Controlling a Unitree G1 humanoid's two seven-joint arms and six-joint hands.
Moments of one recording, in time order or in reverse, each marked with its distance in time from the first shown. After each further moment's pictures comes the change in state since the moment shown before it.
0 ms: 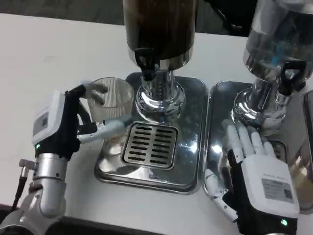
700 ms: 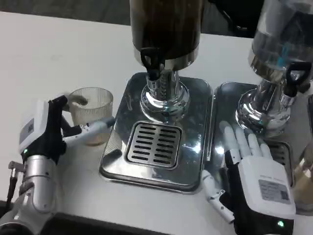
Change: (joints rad) left arm -0.032 0.001 0.058 0.086 -0.098 0.146 -0.104; right arm 0.001 0.016 0.011 0.007 -0.001 0.002 0.000
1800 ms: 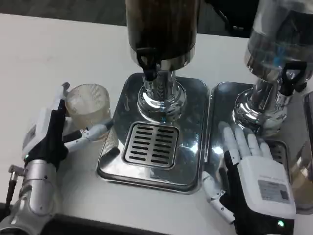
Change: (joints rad) left arm 0.018 -0.007 0.052 -0.003 -0.043 -0.015 -0.142; right arm -0.006 -0.016 0.002 0.011 -0.005 -0.001 -0.001
